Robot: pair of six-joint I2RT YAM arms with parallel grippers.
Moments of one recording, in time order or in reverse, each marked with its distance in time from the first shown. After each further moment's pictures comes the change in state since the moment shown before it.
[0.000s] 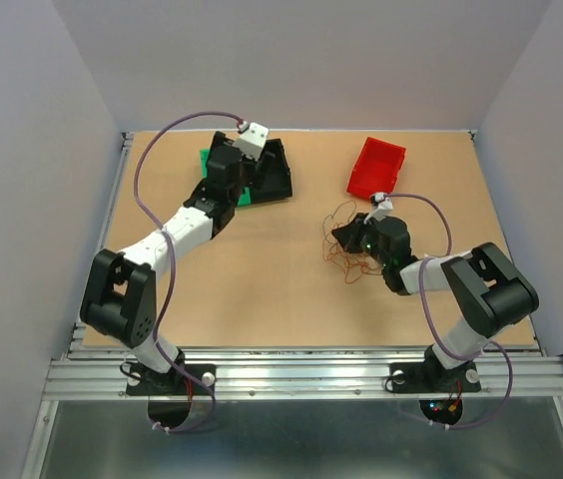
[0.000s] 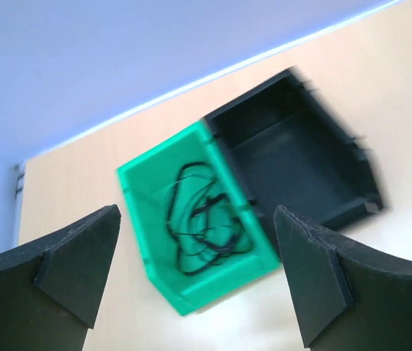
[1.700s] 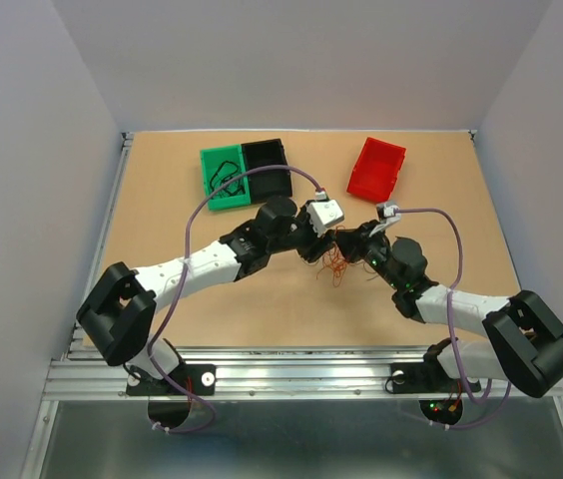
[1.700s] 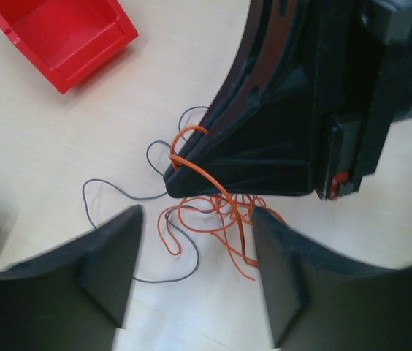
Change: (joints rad) left arm -0.441 -0.144 -0.188 -0.077 0.543 -0.068; right arm 0.161 -0.364 -0.156 0.055 0.114 -0.096
